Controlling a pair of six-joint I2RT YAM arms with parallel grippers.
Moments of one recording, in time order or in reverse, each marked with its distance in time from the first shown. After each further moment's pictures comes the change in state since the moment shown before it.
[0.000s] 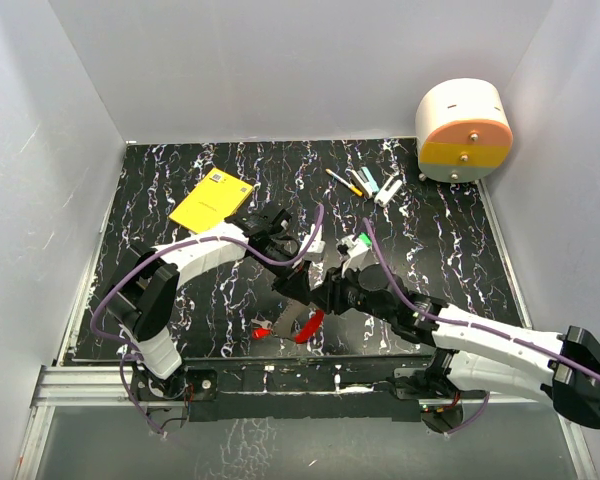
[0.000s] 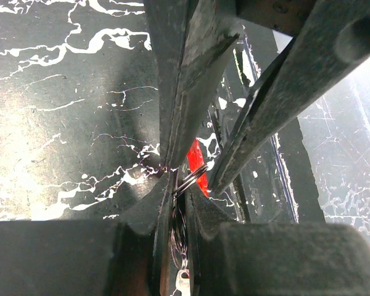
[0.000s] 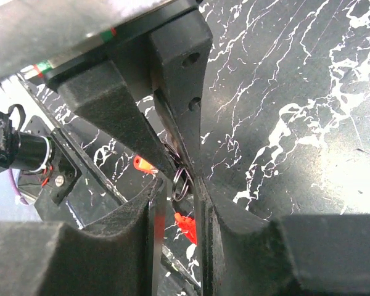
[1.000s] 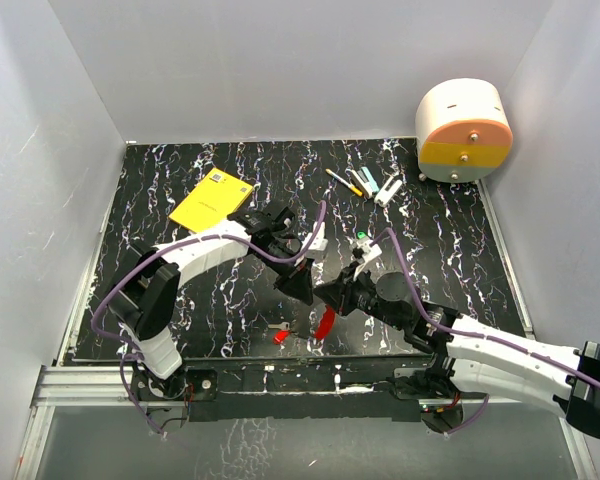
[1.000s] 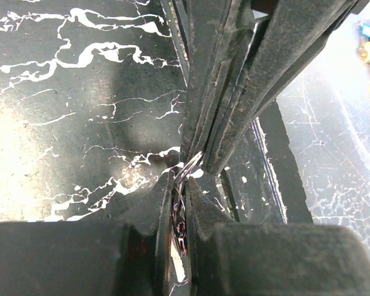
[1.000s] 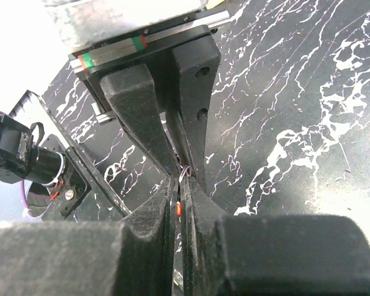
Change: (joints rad) left arm -0.011 0.010 0.042 -0.042 0.028 0.003; right arm 0.013 -0.130 -0.069 0.069 0.043 -0.035
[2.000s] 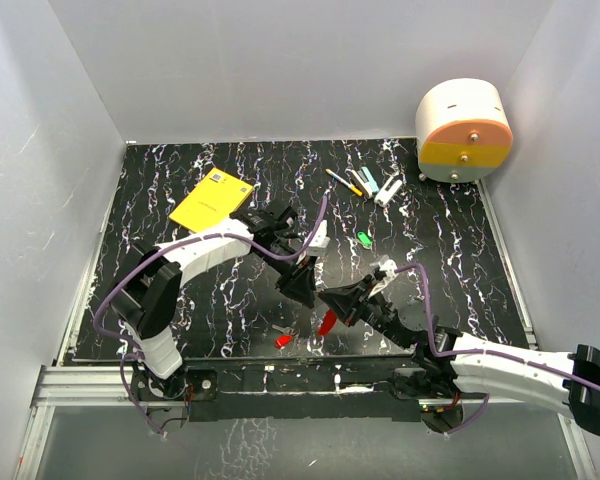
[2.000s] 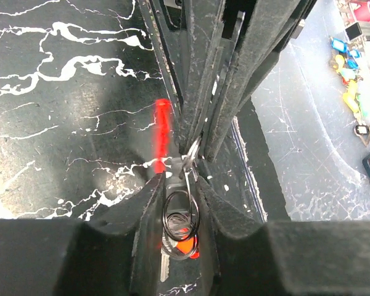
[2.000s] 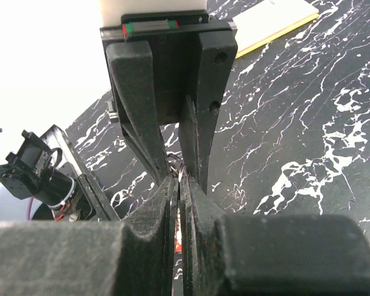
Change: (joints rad) left arm -0.006 0.013 0.027 -0.032 0.060 -0.021; right arm 0.079 -0.101 -0.277 0.459 0.118 -0.054
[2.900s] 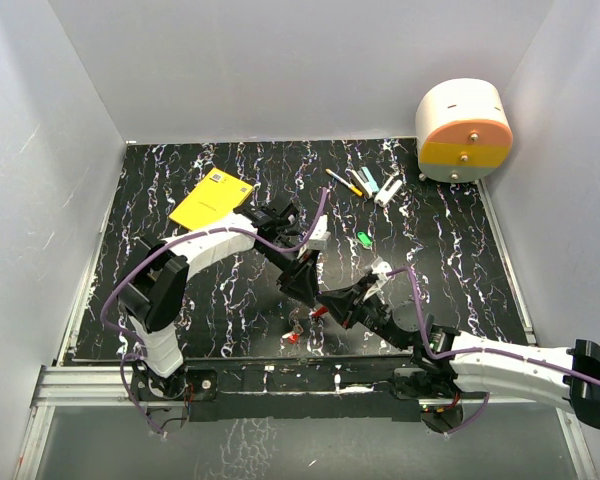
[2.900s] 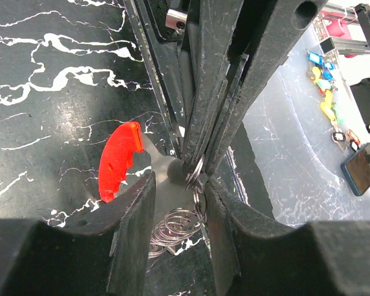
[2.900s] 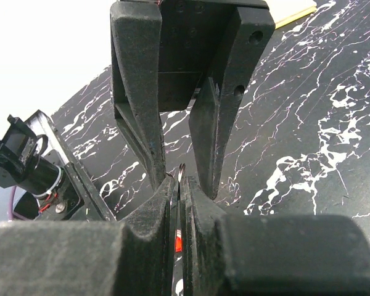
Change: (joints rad) left arm 0.010 0.056 0.062 -0.071 0.073 0.016; right arm 0.045 0.019 0.024 -0.058 0.036 -0.056
